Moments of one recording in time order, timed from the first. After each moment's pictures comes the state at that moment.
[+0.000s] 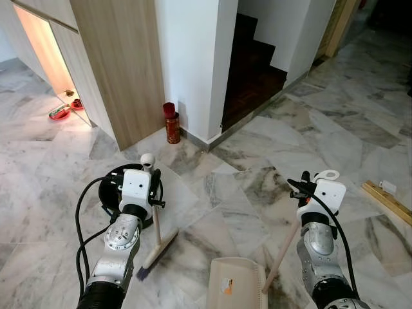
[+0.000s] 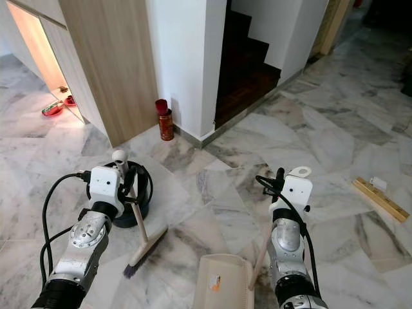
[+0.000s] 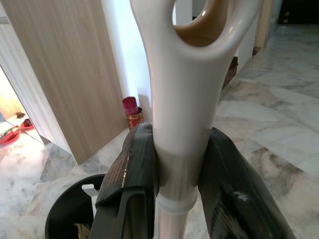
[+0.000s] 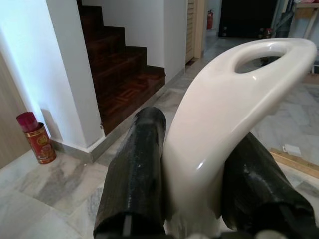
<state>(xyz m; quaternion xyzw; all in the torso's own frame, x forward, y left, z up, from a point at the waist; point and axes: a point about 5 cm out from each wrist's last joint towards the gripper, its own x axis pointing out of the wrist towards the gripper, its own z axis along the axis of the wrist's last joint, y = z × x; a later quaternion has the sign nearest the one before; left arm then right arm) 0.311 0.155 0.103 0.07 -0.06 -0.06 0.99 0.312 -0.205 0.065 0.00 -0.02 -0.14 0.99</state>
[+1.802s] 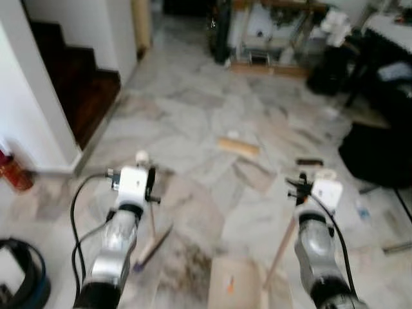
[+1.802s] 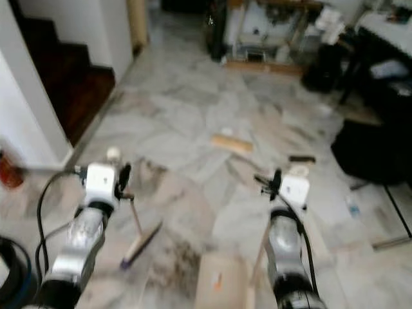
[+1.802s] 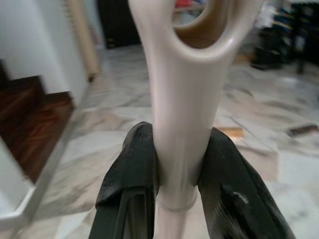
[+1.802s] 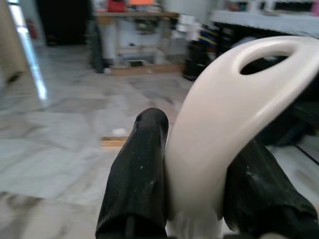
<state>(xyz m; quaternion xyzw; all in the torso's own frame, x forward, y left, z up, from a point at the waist) 0.313 0.167 0.108 0.09 -0.06 -0.03 0.99 0.318 -0.196 0.066 -0.01 -0.02 -0.13 0.99</state>
